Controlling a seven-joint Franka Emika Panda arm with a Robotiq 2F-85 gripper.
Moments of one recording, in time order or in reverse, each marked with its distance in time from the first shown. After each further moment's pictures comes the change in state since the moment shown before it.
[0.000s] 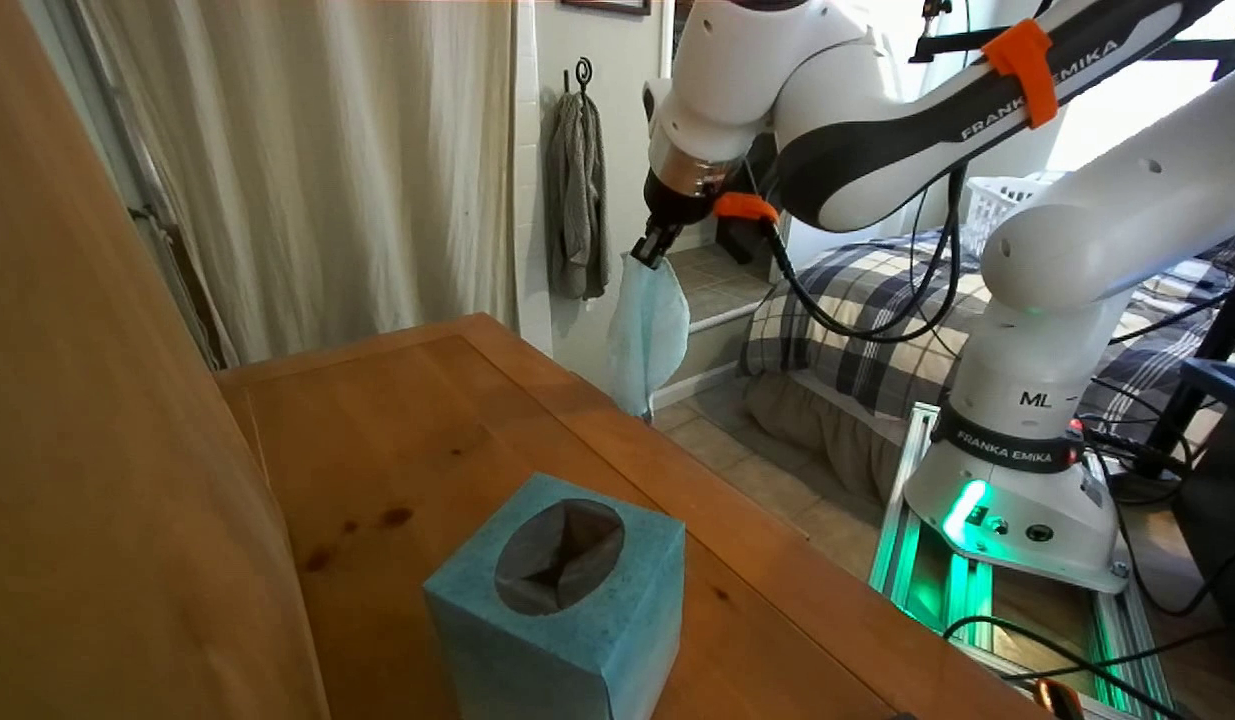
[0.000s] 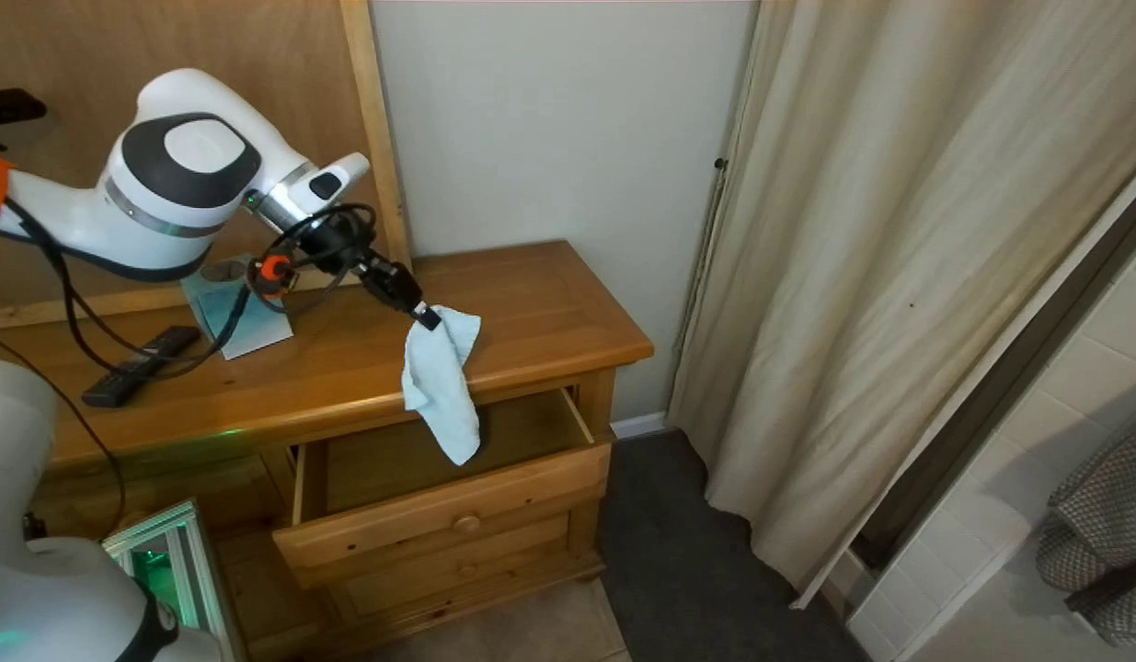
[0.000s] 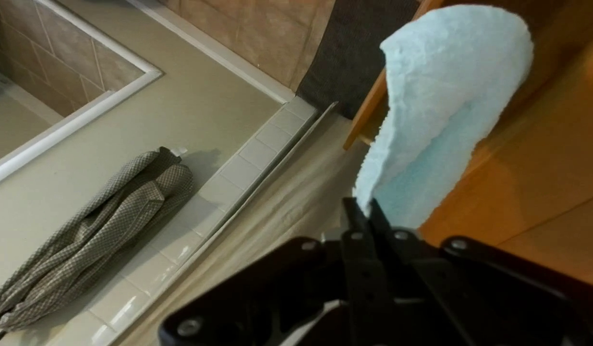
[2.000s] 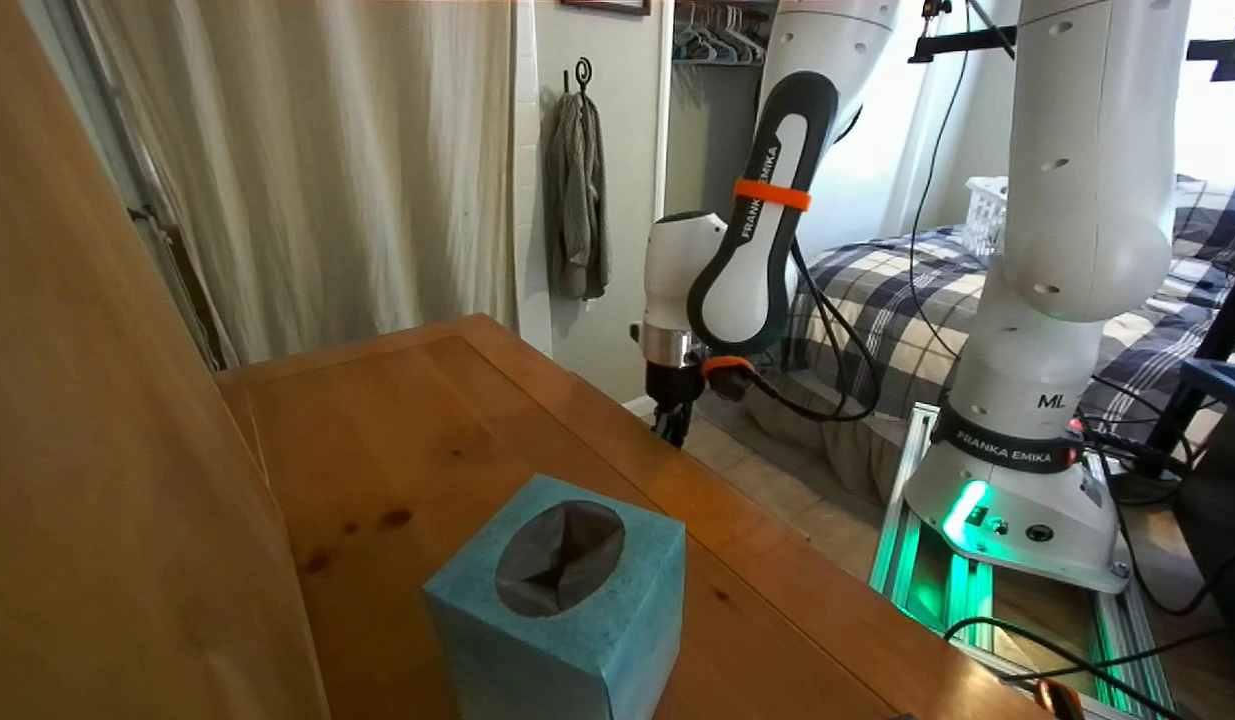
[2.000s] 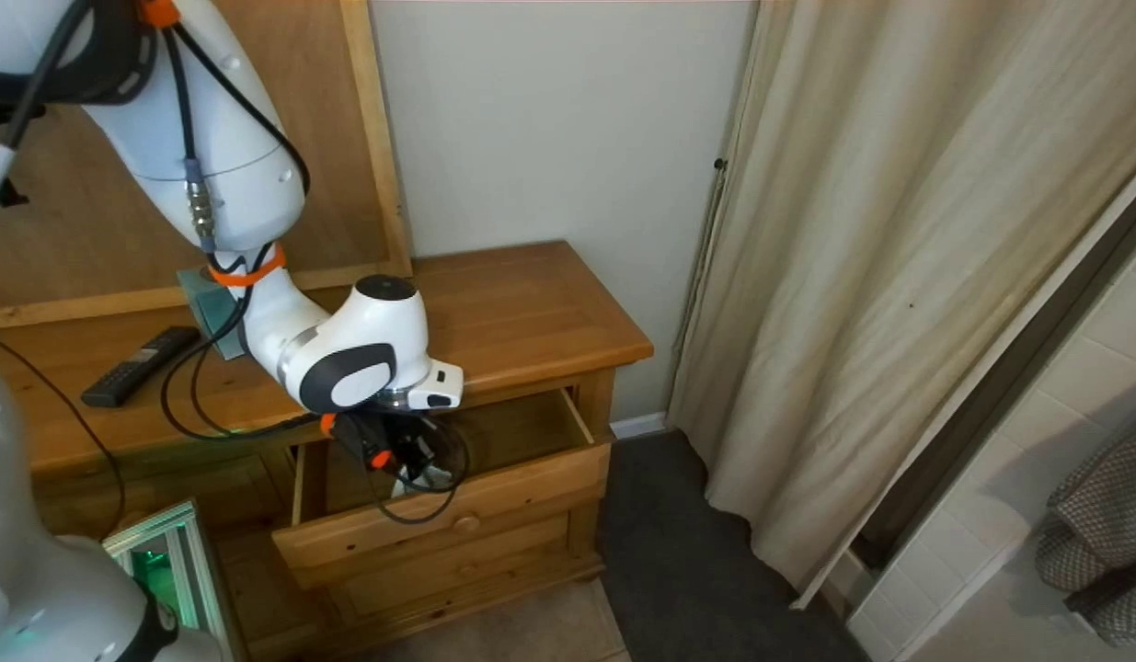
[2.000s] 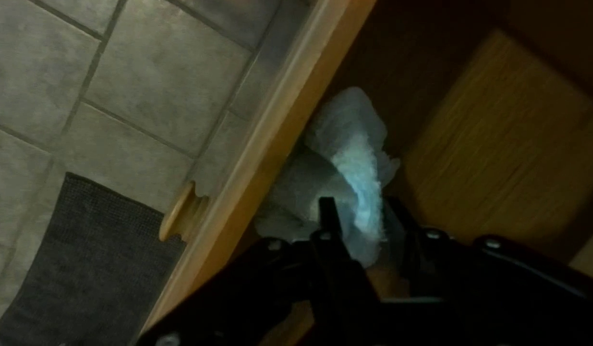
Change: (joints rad) arm 0.278 0.940 -0.497 0.011 0.426 0.477 -0.576
